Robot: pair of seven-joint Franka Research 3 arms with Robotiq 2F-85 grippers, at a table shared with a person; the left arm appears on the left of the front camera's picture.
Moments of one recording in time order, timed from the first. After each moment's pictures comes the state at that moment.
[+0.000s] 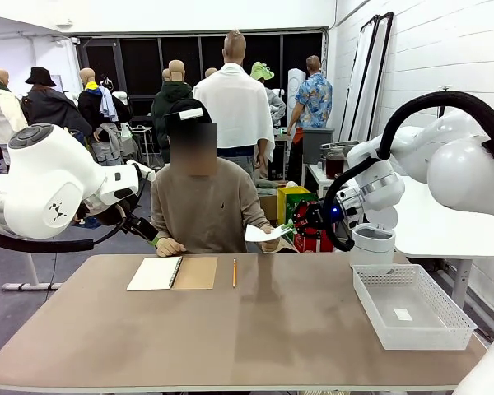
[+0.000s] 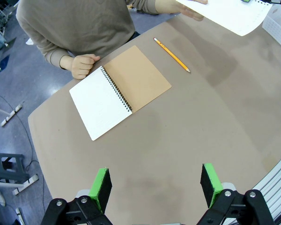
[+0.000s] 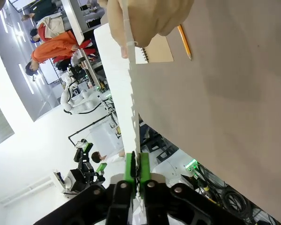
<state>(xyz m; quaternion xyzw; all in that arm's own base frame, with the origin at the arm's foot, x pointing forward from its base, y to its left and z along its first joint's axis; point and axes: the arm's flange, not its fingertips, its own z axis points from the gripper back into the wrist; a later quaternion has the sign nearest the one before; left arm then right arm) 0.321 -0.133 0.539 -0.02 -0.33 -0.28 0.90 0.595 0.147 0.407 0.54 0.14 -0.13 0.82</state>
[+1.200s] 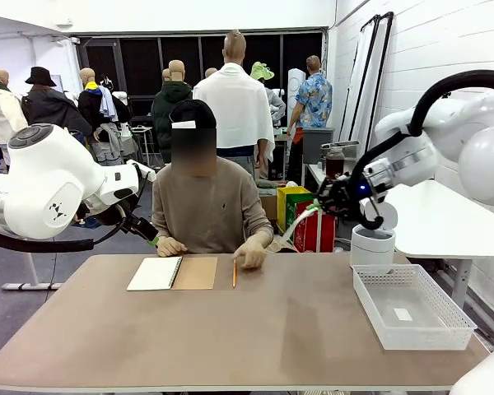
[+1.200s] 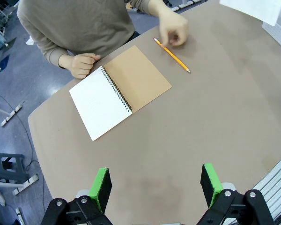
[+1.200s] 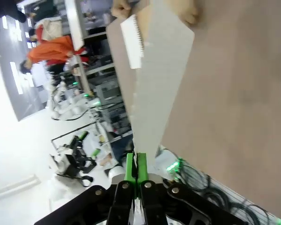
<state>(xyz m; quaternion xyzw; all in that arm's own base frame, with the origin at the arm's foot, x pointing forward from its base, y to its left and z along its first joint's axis) 0.321 -0.133 0.539 -0.02 -0.33 -0.28 0.90 0.565 0.071 0.487 0.51 0.06 -0.10 0.85</state>
